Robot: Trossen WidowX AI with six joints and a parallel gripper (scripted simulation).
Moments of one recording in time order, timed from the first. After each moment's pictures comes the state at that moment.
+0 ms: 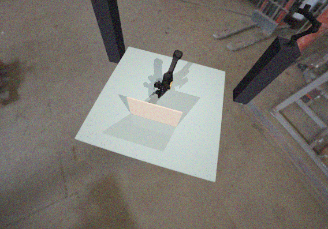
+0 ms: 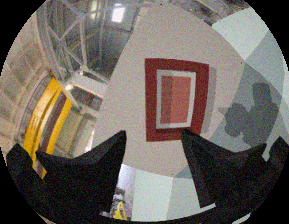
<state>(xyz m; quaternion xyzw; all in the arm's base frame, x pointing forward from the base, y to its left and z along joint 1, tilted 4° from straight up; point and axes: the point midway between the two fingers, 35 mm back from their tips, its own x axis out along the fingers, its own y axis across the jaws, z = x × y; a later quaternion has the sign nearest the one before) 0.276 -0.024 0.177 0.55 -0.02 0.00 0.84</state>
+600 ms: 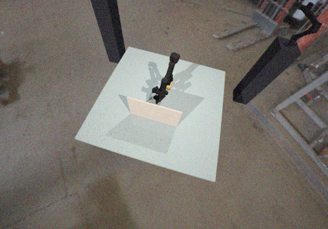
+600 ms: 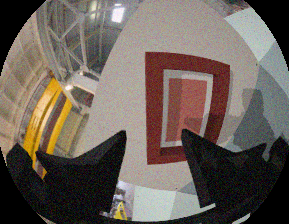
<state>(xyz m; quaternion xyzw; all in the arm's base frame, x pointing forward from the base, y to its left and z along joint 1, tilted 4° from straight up) 0.341 -0.025 0.182 0.55 -0.02 0.00 0.83</state>
